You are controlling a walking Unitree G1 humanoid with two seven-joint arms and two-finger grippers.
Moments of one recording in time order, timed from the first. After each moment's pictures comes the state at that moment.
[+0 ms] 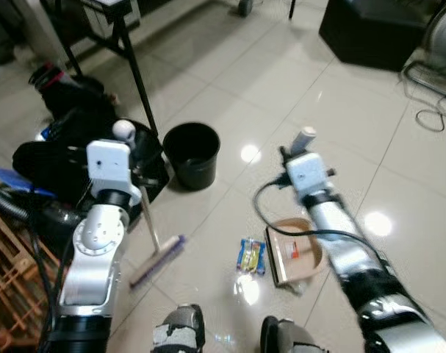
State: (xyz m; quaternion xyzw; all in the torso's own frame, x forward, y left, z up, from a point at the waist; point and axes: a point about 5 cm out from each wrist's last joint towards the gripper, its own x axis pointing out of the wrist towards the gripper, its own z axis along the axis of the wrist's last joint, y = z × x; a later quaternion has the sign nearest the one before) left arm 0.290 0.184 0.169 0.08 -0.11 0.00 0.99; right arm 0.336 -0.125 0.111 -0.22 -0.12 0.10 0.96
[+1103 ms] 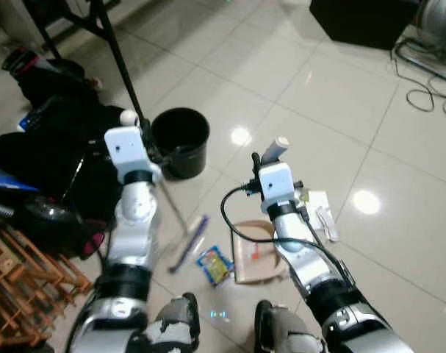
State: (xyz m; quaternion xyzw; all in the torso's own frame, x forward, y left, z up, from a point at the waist) left arm 0.343 0.152 0.154 -0.05 -0.12 0.10 0.99; right arm 0.322 -0.072 0.101 -0.12 -0.13 0.08 0.98
